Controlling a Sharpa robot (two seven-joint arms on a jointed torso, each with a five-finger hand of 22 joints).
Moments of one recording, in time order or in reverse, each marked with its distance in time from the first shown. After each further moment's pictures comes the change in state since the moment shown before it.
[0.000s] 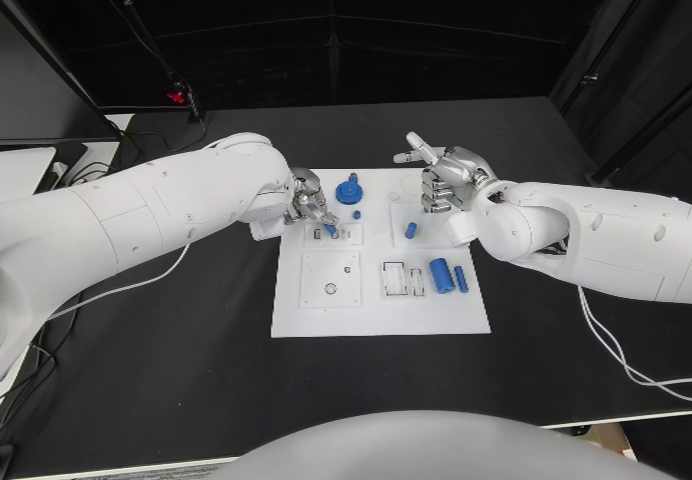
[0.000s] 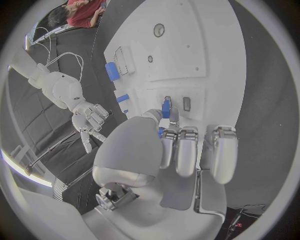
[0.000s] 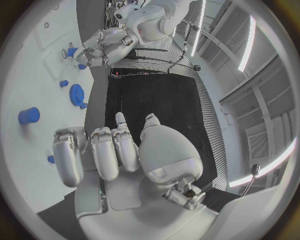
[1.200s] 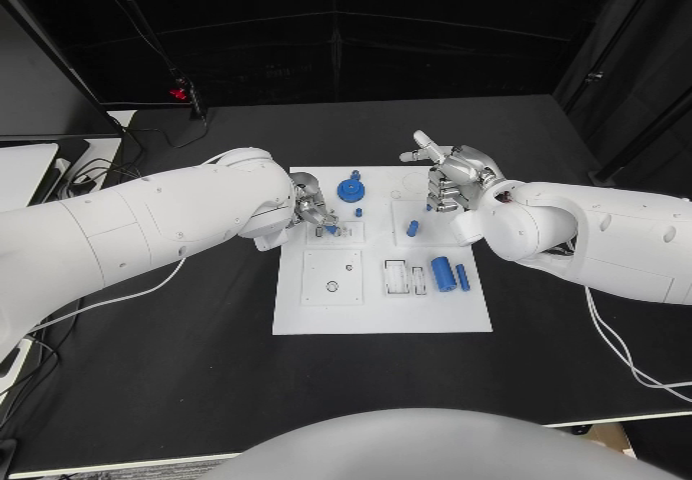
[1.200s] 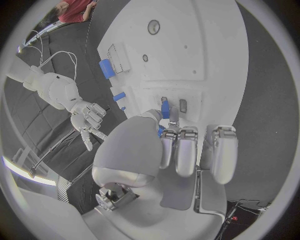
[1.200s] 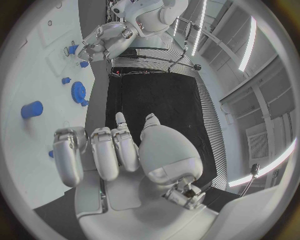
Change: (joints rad) left arm -0.019 -0.064 0.000 0.123 -0.041 -0.158 -0.049; left_hand -0.010 -0.010 0.018 0.018 0.008 0.002 0.002 0.008 0.001 -0.002 0.002 0.000 -0.001 0.000 0.000 0.000 0.000 0.000 0.000 0.000 0.000 0.000; right arm -0.003 -0.011 0.000 0.002 0.000 0.000 0.002; right_hand 0.000 0.000 0.000 0.000 0.000 0.000 0.000 0.000 0.000 0.000 0.000 0.000 0.000 0.000 0.000 0.000 0.000 0.000 0.000 0.000 -0.004 0.000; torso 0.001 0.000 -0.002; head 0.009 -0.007
